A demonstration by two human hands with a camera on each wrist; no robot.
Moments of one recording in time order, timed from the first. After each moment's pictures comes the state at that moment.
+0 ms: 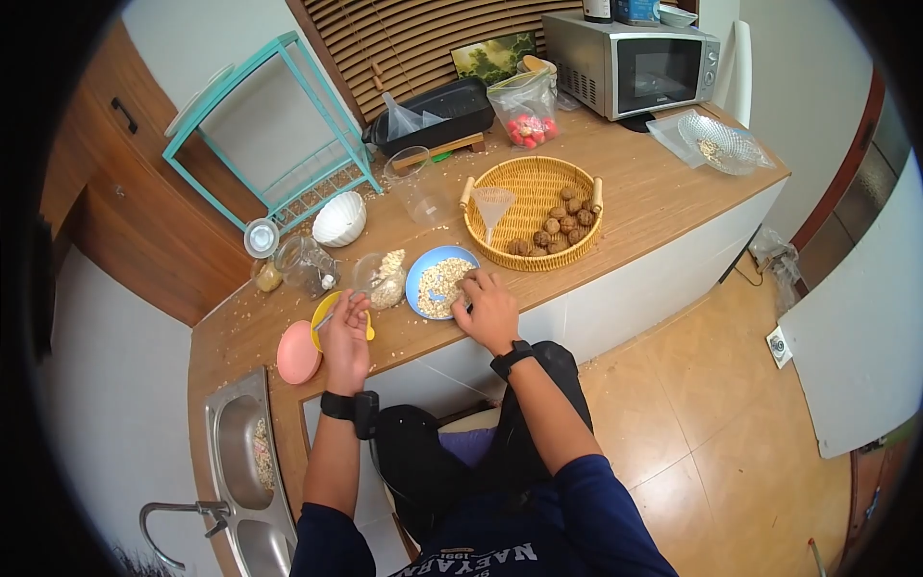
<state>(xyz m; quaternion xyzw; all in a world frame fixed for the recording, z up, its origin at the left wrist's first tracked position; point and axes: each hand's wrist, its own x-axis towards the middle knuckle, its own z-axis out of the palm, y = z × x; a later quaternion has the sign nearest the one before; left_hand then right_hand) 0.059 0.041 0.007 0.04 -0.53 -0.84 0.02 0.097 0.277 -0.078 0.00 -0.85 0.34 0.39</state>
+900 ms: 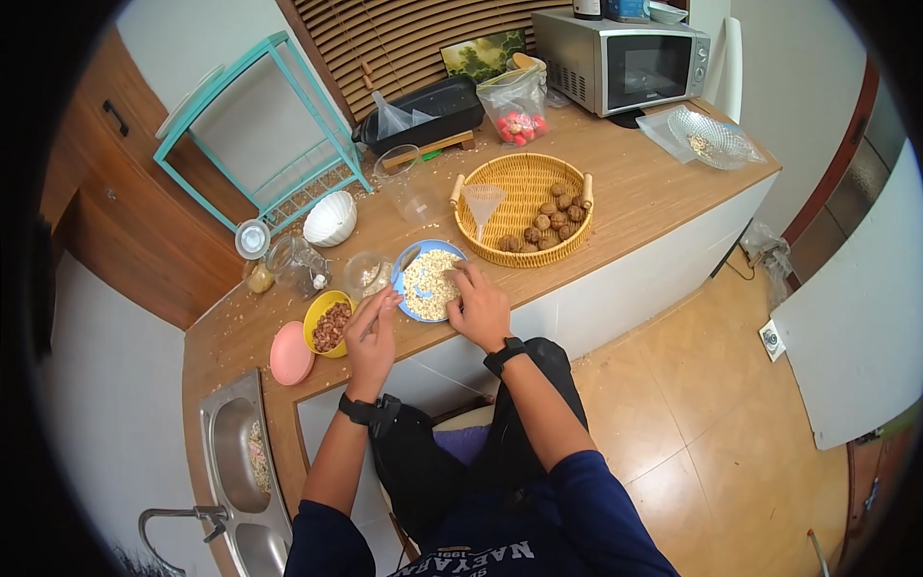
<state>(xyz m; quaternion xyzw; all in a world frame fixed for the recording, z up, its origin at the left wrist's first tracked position) 0.091 0.086 0.007 -0.29 -0.78 -0.53 0.17 0.101 0.278 -0.073 0.02 -0.85 0.35 0.38</state>
